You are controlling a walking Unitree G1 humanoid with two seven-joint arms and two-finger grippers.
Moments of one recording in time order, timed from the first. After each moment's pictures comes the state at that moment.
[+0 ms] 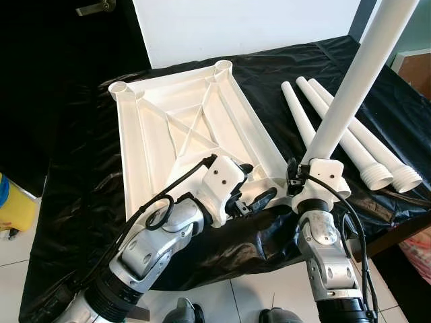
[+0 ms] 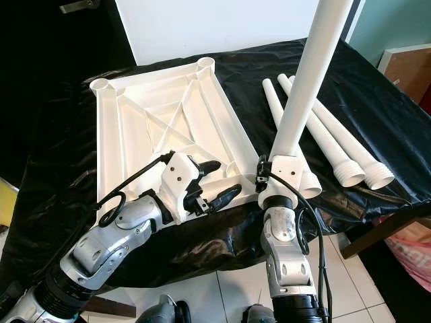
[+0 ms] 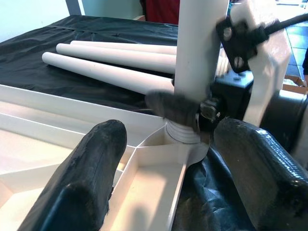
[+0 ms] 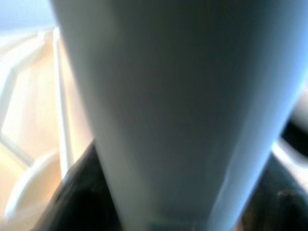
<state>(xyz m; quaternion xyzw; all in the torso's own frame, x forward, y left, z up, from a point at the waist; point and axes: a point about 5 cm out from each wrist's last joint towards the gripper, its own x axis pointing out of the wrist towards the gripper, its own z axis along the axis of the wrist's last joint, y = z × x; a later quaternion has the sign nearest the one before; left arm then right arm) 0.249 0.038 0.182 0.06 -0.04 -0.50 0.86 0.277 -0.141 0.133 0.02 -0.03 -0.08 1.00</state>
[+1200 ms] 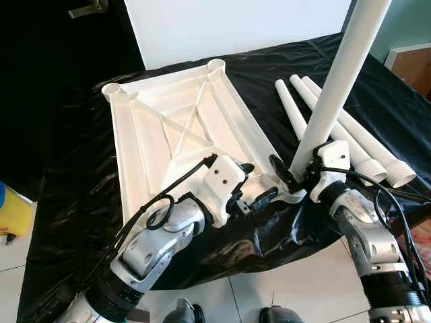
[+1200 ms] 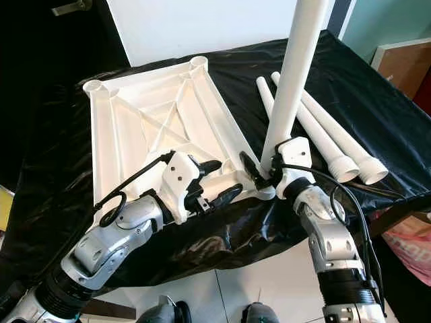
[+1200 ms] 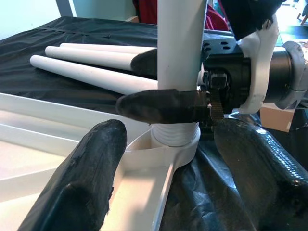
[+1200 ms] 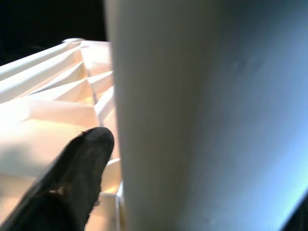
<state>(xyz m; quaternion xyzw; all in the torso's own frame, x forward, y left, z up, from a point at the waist) 0.249 0.037 0.182 0.06 -0.04 -0.50 0.86 0.301 -0.168 0.162 -0.09 -0.08 0.26 0.96</state>
